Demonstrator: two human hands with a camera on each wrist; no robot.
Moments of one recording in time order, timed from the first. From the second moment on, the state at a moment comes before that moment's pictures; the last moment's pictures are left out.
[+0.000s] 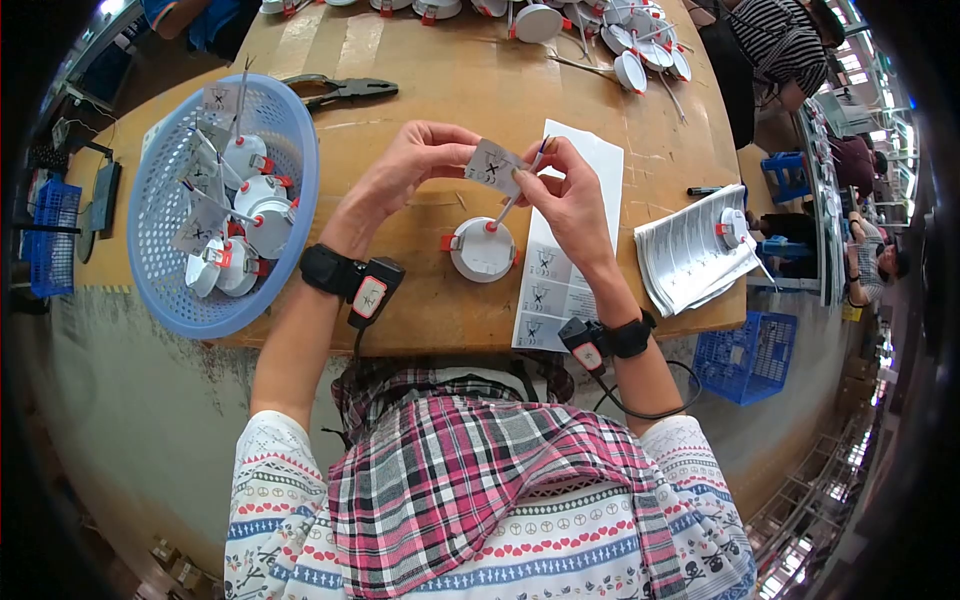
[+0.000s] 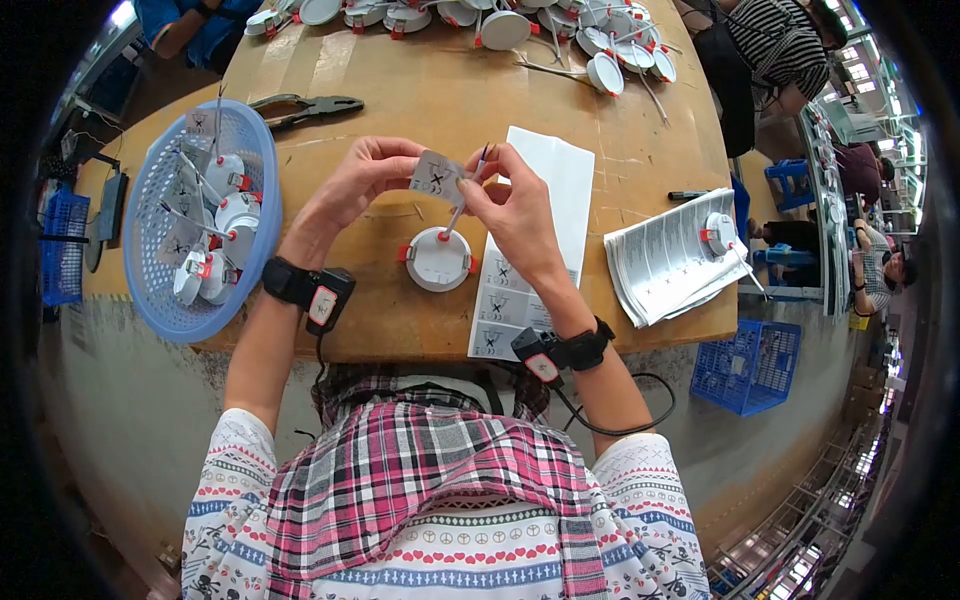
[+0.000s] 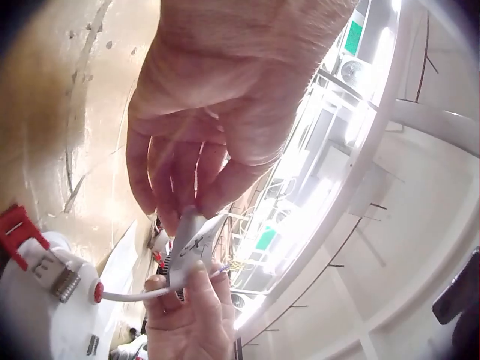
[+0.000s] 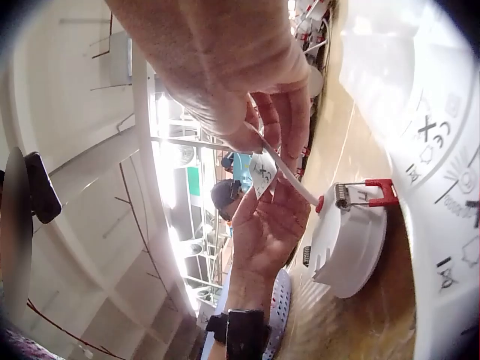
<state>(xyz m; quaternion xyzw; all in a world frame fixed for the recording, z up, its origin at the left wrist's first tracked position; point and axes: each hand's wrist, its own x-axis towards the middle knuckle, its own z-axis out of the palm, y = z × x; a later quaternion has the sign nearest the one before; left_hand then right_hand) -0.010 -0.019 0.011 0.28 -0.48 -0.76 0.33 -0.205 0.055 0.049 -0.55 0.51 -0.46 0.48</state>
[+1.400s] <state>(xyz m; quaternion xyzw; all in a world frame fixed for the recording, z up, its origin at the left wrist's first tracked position) -0.015 -0.006 0.031 0.35 -0.53 -0.70 0.33 -0.202 0.055 0.049 -0.55 0.51 -0.47 0.47</state>
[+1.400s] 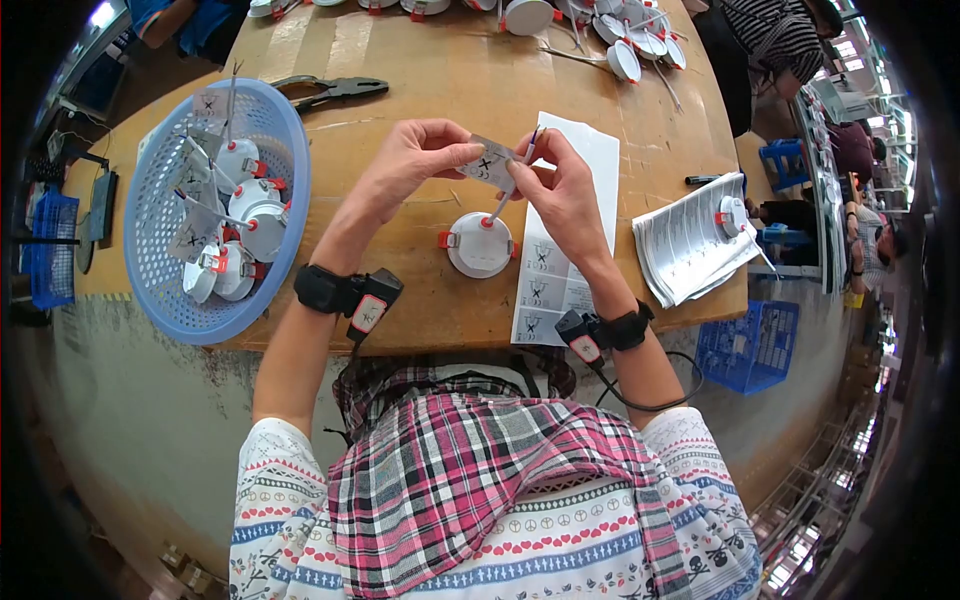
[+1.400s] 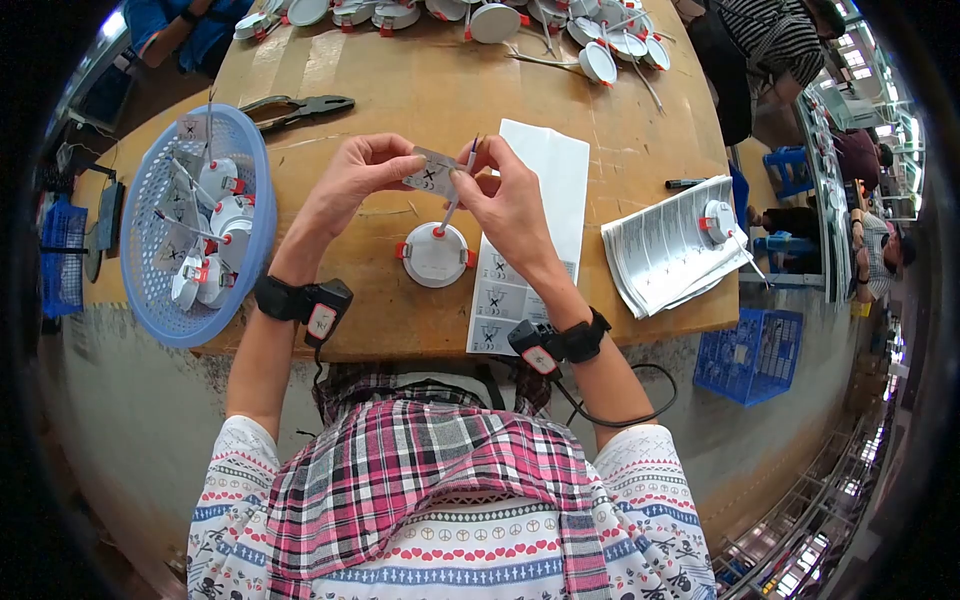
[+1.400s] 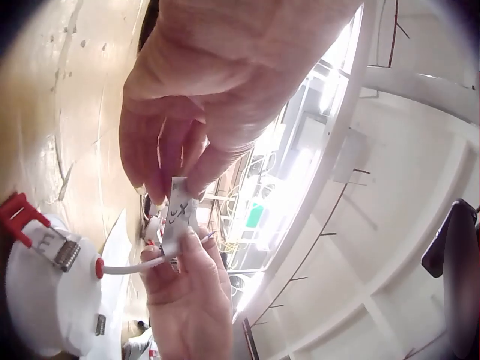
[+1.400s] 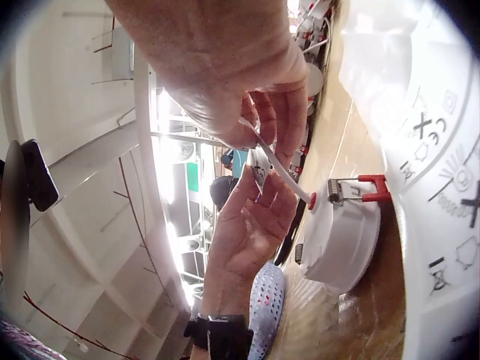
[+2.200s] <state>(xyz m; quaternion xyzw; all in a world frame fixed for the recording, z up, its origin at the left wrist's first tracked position) -0.022 0.003 0.018 0.37 -0.49 -0.69 0.37 -0.200 0.058 0.041 -0.50 0.56 -0.49 0.44</state>
